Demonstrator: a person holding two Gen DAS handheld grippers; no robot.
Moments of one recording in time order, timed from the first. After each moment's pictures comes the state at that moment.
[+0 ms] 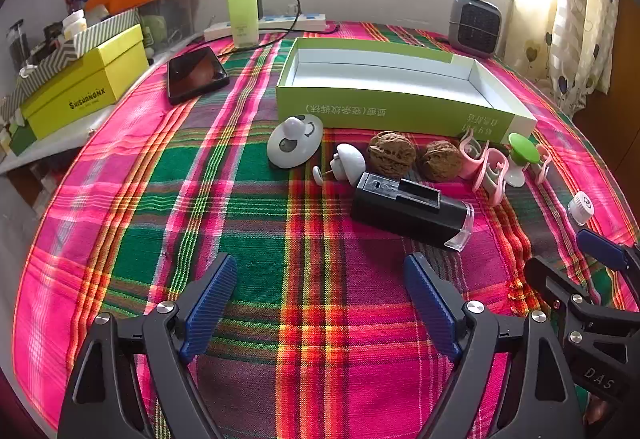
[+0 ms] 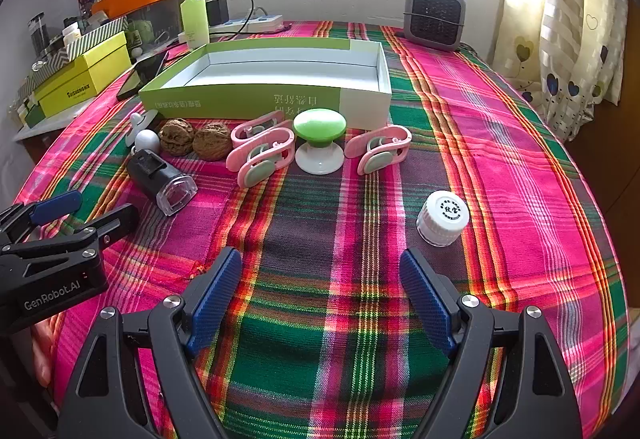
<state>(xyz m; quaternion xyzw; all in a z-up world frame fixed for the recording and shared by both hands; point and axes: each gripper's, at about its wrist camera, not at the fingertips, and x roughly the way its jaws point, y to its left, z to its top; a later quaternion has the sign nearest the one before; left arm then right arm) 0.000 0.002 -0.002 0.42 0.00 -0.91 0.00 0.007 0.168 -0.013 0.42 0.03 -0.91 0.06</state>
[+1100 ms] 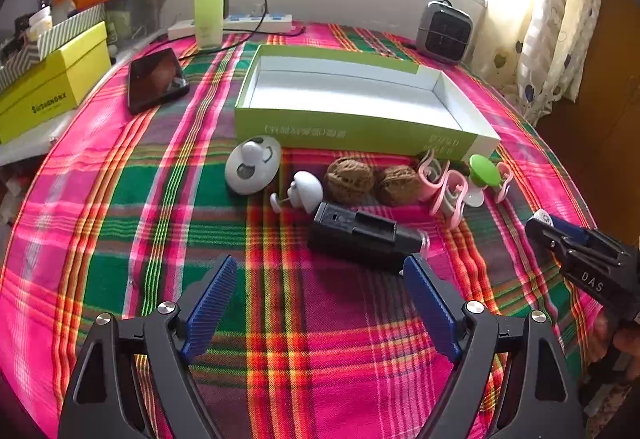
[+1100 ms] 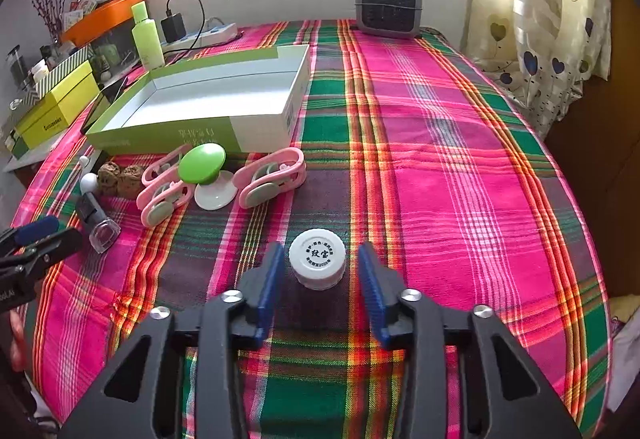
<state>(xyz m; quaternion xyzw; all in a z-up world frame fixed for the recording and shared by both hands) -0.018 0.005 0.014 0.43 0.04 -0.90 -0.07 -0.018 0.235 -0.006 0.43 0.00 -0.90 0.04</state>
